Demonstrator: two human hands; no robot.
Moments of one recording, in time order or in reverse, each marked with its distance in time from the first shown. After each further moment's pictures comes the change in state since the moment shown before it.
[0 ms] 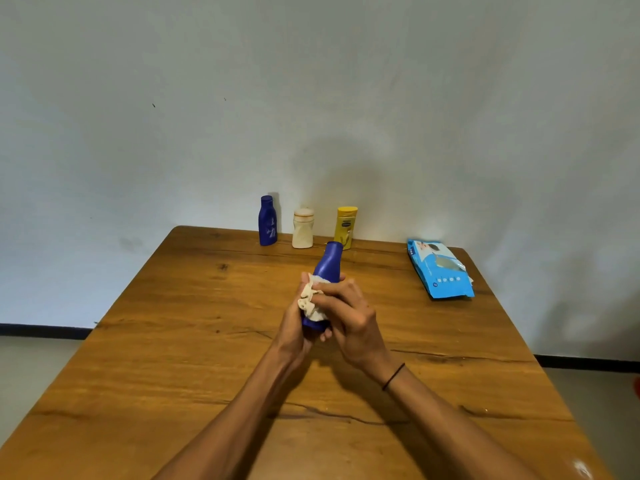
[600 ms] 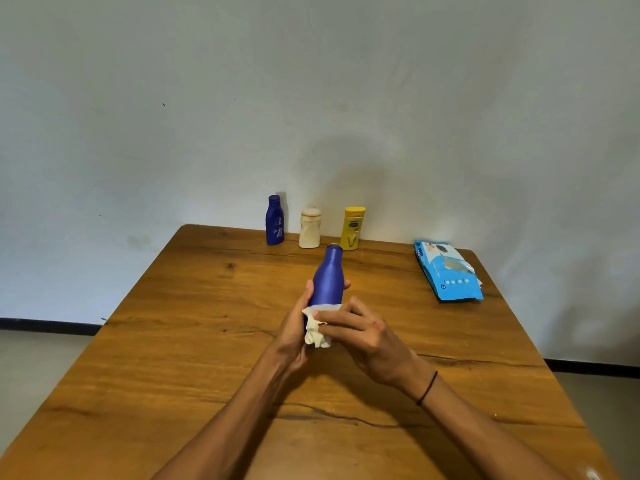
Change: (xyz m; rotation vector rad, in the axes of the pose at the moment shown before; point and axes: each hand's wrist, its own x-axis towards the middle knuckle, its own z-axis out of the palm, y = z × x) left_hand 0.004 0.004 -0.023 -0.053 -0.177 -0.142; right_hand -0.008 0.004 -0.026 -0.024 -0.276 -0.265
